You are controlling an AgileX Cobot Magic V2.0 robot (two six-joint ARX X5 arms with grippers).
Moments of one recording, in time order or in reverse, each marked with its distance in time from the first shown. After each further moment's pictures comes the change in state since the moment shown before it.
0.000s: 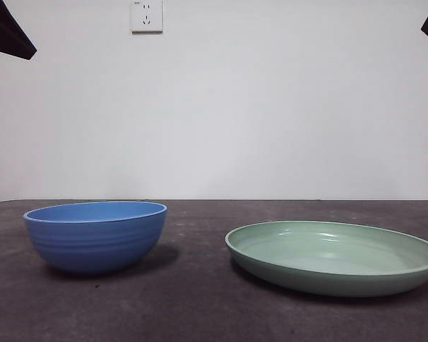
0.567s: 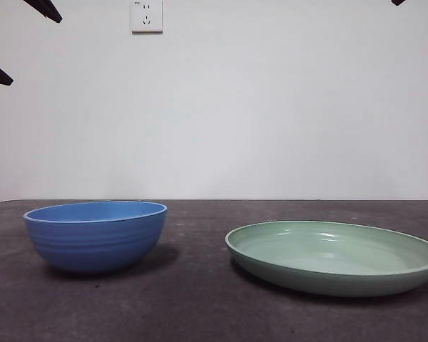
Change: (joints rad) left arm -0.002 0.000 0.000 0.006 0.002 0.004; right arm 0.000 0.000 0.000 -0.002 0.000 -0.001
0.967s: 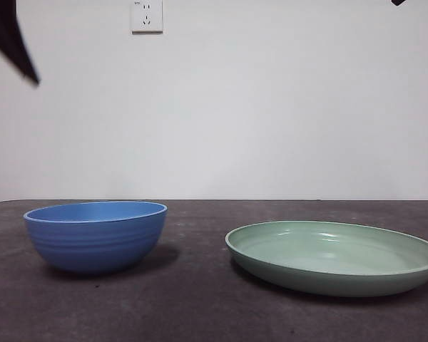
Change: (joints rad) left arm -0.002 0.117 0.005 -0.212 -0.188 0.000; right arm 0.000 0.000 0.000 0.000 0.000 0.000
